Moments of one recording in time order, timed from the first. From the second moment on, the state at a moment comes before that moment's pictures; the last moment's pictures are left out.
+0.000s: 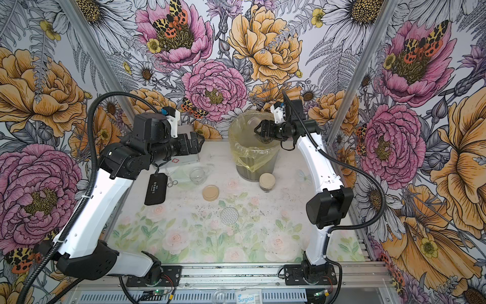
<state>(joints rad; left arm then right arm) -0.51 1.42 1.91 -1.07 -0.10 -0.43 0.19 1.90 2.14 -0.97 -0.48 0.28</state>
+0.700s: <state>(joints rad) -0.51 1.42 1.89 -1.06 -0.10 -0.46 0.25 2.00 2.38 -1.16 -0.33 0.22</state>
